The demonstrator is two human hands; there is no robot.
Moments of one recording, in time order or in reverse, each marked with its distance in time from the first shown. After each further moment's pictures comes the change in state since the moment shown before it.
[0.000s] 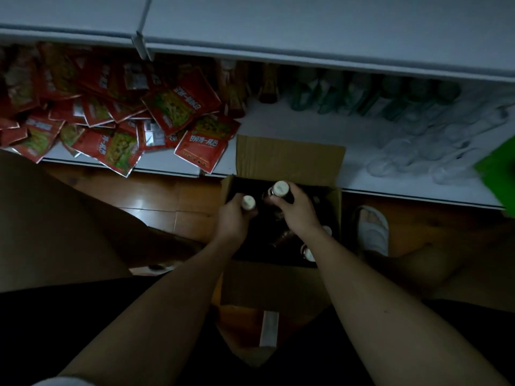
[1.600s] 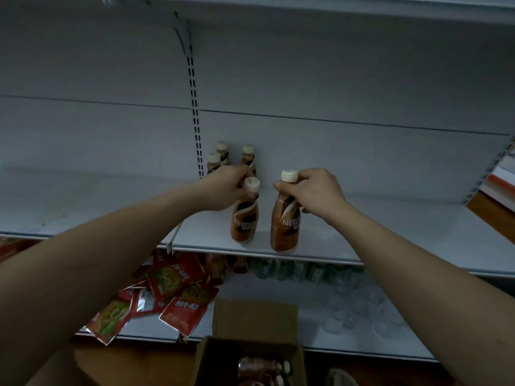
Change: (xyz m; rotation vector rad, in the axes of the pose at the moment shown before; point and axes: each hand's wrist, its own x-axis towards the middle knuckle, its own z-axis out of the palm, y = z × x) left_hand -0.007 0.357 -0.224 0.561 0.170 0.866; right_hand -0.088 -0.346 -0.206 -0.318 0.475 -0.584
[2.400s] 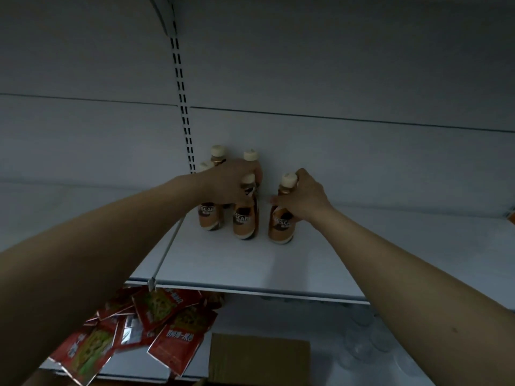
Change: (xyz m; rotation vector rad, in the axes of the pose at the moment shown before) left_hand 0.095 -0.055 0.009 0.004 -0.202 0.102; right_hand 0.107 0.030 0.072 0.055 -0.117 0.120
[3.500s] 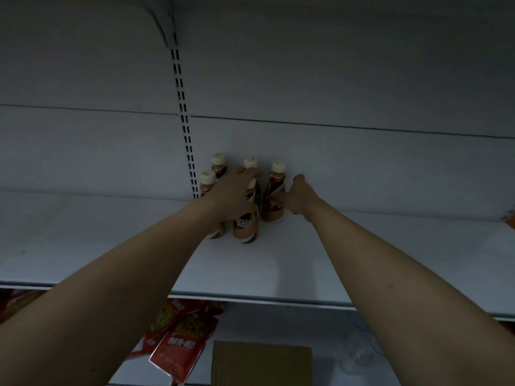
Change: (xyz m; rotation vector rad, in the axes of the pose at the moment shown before) left_hand 0.008 0.000 0.022 0.070 0.150 -0.210; right_hand 0.031 -0.011 0.006 0.025 -0.097 0.114
